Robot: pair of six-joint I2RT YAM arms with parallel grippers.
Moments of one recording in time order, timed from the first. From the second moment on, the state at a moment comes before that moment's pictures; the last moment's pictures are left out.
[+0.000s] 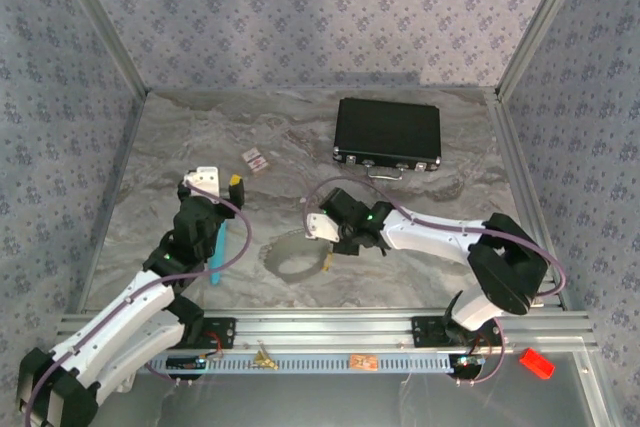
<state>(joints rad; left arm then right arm) -0.56 0.71 0.43 0.03 -0.57 -0.12 0.93 1.54 0.90 -0.48 0.13 -0.59</state>
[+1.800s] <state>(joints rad) -0.01 1.54 0.39 0.76 -0.19 -0.02 -0.08 1.51 0.35 0.72 -0.23 -0.08</state>
